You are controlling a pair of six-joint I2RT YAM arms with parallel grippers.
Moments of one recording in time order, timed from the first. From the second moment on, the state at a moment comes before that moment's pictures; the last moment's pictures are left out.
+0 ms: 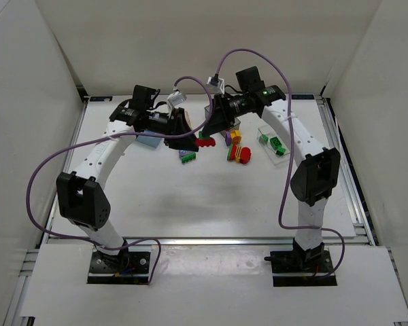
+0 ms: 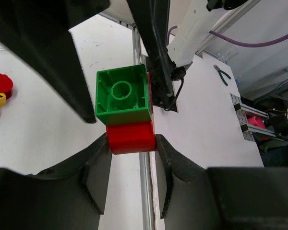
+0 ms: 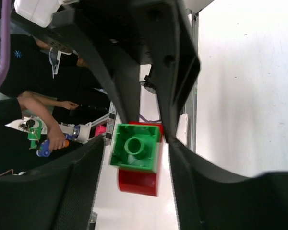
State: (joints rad) left arm -0.32 1.66 1.57 -0.73 1.37 0.29; right arm 0.47 1.99 2.03 -0.85 -1.44 0.11
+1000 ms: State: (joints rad) left arm -0.42 1.67 1.47 -0.73 1.36 0.24; right arm 0.39 1.98 2.07 -0.78 -1.37 0.14
